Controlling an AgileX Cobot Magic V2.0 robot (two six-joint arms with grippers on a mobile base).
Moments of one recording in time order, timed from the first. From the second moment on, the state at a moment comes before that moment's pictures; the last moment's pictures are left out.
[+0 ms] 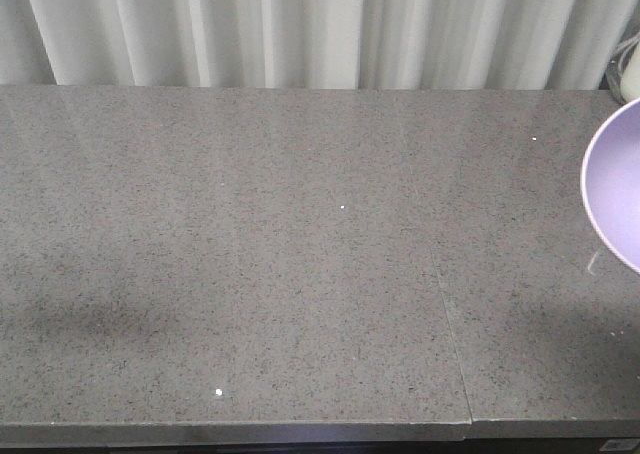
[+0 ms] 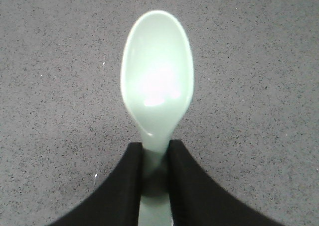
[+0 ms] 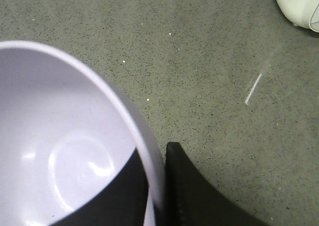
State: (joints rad) left arm -0.18 1.26 -1.61 0.02 1.27 -0.14; right arm -0.21 0.89 -1.15 0.22 1.03 -0.26
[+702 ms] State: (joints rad) left arm -0.18 1.26 -1.61 0.02 1.27 -0.14; right arm -0.21 0.89 -1.15 0.22 1.03 -0.27
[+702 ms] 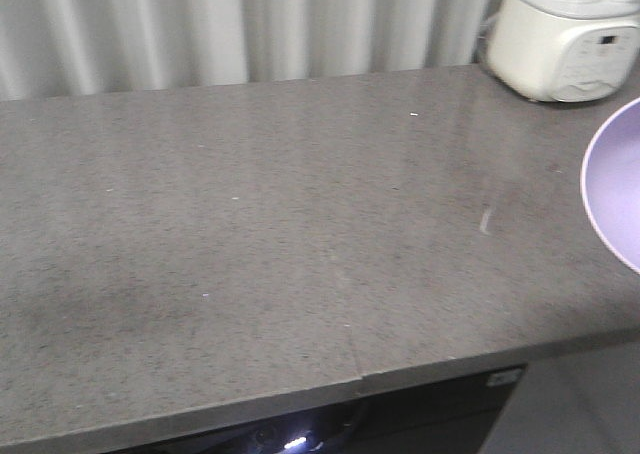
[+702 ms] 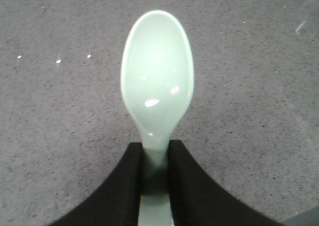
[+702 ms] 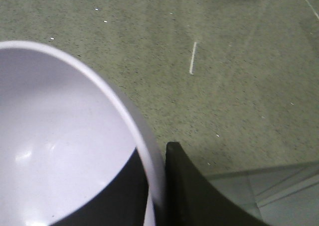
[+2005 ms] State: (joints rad) left arm -0.18 1.26 -1.61 0.02 1.27 -0.14; right arm -0.21 0.89 -1.15 0.22 1.03 -0.27
